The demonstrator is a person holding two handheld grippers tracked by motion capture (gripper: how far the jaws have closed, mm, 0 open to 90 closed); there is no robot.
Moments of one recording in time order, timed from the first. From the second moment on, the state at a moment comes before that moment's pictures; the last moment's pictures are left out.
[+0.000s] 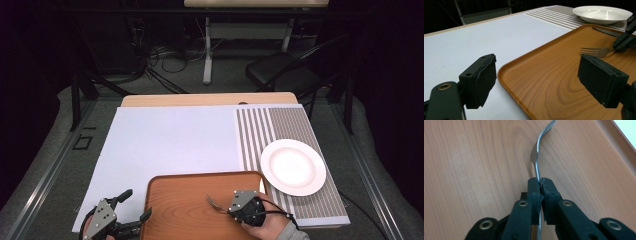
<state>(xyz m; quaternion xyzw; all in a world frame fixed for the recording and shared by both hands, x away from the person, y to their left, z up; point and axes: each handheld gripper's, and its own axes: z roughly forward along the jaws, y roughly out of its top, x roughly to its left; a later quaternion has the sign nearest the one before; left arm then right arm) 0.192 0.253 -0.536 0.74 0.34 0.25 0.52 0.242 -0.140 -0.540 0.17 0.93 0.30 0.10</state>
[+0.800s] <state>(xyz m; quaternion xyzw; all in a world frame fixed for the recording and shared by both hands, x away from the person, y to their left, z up) 0.193 0.253 -0.537 0.74 0.34 0.25 0.52 0.254 -0.128 -0.539 0.16 0.90 0.40 0.09</state>
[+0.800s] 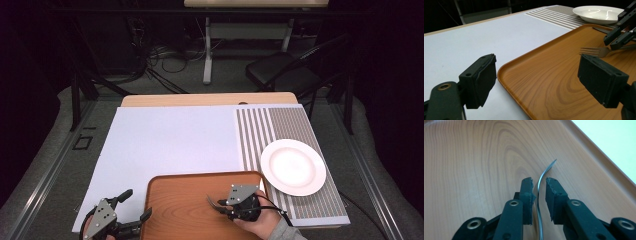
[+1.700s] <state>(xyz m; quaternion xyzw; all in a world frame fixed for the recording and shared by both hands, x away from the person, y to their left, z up) 0.192 0.253 -0.537 0.74 0.34 0.25 0.52 0.240 -0.114 -0.544 0.11 0.91 0.38 0.14</state>
